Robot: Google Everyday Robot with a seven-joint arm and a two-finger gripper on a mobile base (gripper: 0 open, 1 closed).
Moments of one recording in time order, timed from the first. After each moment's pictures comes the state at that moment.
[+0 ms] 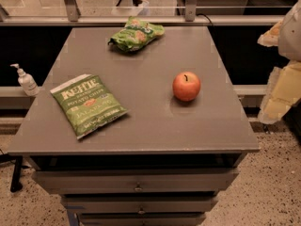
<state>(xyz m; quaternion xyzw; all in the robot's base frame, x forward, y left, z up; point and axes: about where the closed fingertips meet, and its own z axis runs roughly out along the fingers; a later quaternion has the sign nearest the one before) 0.438 -0.216 0.980 -0.60 0.78 -0.04 0.16</state>
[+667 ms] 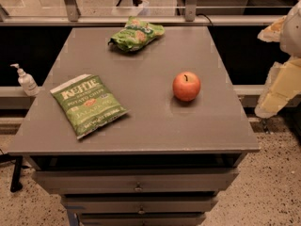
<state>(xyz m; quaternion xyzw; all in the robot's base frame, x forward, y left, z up) 0.450 -0.216 0.983 -0.60 0.78 -0.03 0.20</state>
